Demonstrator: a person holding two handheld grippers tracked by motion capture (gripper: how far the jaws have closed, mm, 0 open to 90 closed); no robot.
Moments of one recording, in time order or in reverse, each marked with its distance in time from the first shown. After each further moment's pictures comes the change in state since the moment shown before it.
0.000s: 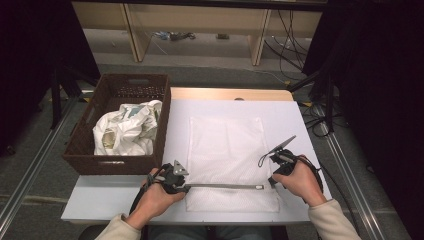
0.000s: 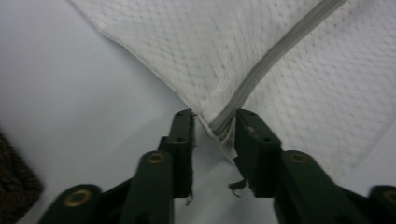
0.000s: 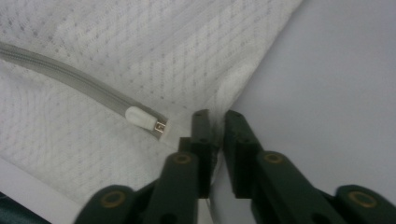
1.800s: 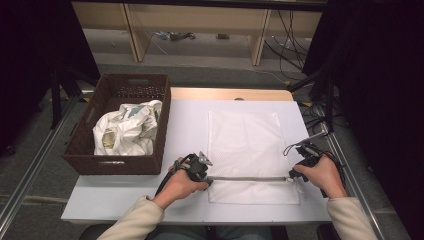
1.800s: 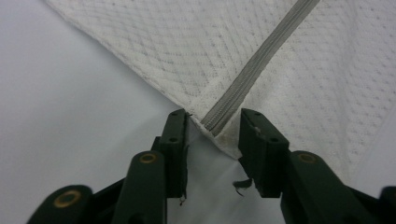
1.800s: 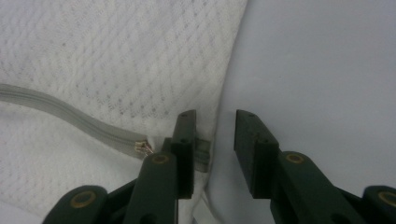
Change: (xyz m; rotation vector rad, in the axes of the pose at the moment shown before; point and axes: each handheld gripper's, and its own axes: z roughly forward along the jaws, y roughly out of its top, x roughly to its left) left arm -0.014 0.054 0.048 0.060 -0.132 0.086; right arm -0.076 -0.013 -0.008 -0.079 -0.040 0.178
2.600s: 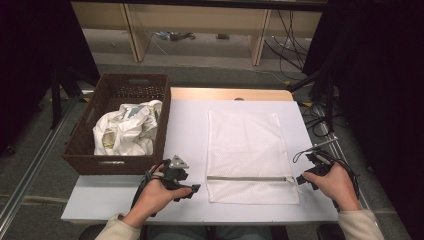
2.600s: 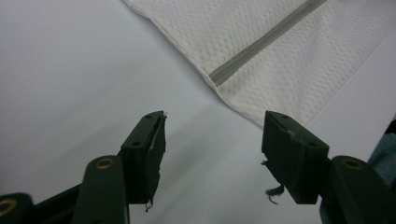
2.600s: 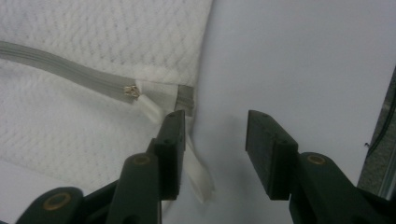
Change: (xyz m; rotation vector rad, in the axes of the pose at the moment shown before) left arm 0.005 -0.038 -0.052 -0.156 0.006 -0.185; right arm -0.003 -0.030 -0.023 0.009 -0.019 0.049
